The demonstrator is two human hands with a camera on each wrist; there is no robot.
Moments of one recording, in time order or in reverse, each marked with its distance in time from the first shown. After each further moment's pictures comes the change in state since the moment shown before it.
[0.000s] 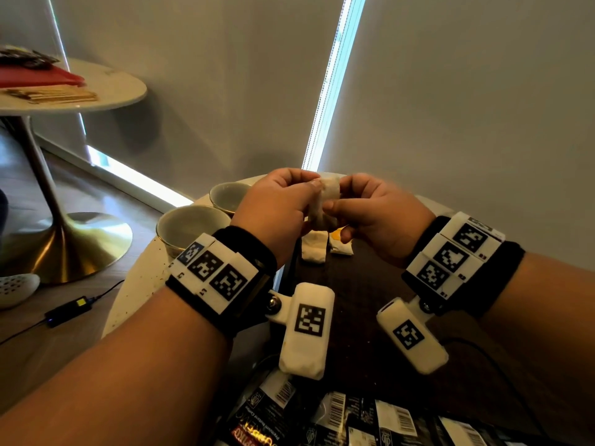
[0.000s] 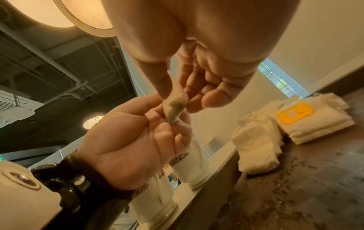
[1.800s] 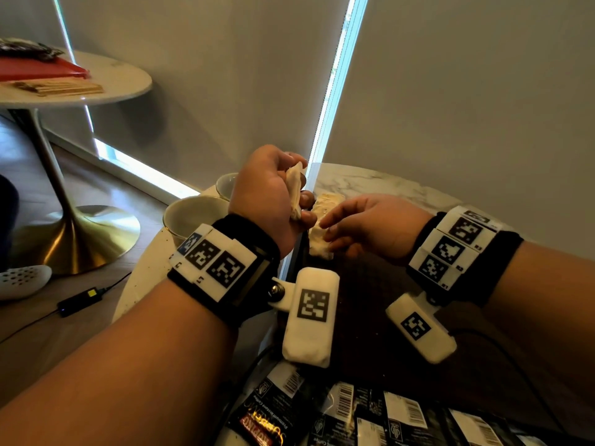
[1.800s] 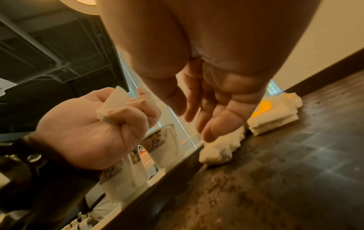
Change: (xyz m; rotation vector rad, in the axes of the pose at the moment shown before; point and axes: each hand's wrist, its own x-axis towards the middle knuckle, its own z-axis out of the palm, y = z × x) left_hand -0.014 0.018 0.002 -0.323 0.073 -0.093; right_hand 0.003 0.009 0.004 -0.265 -0.058 0.360
